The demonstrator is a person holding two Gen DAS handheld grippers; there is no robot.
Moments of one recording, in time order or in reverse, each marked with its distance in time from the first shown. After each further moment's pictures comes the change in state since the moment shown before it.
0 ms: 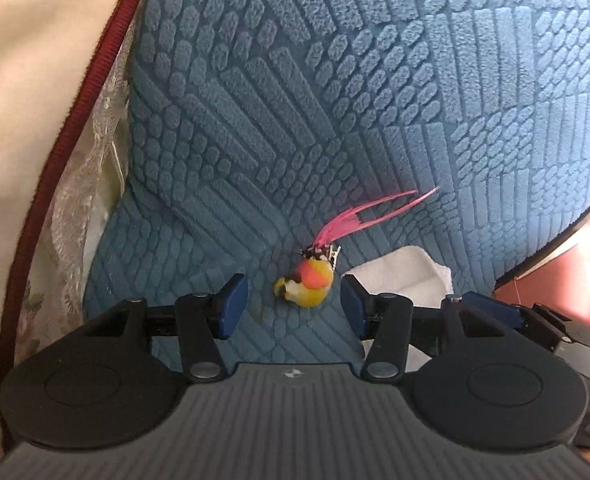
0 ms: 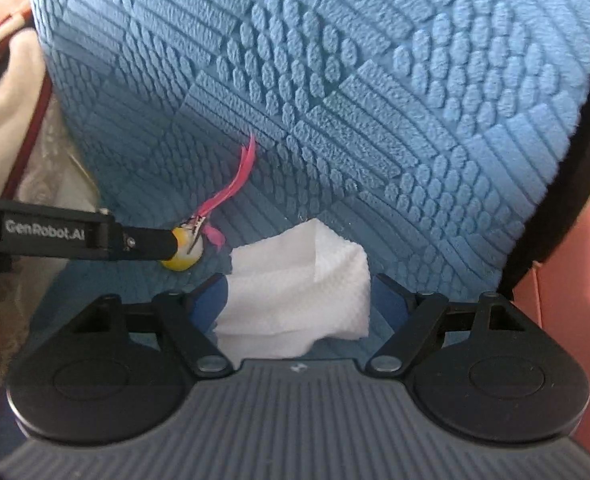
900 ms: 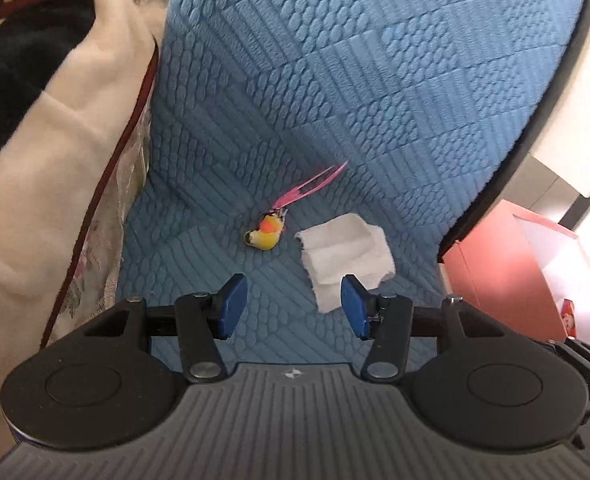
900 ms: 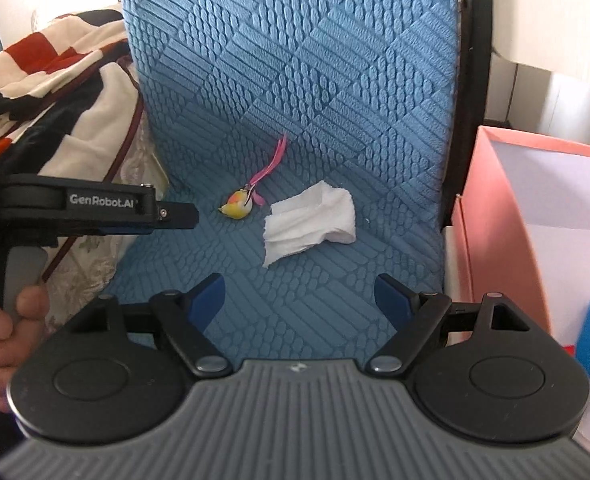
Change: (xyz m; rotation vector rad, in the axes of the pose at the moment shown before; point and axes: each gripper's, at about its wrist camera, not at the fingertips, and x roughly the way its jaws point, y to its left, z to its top) left arm -0.092 -0.037 -0.065 0.085 -0.134 0.009; right arm -0.144 0.006 -0.069 0.062 -0.105 0.023
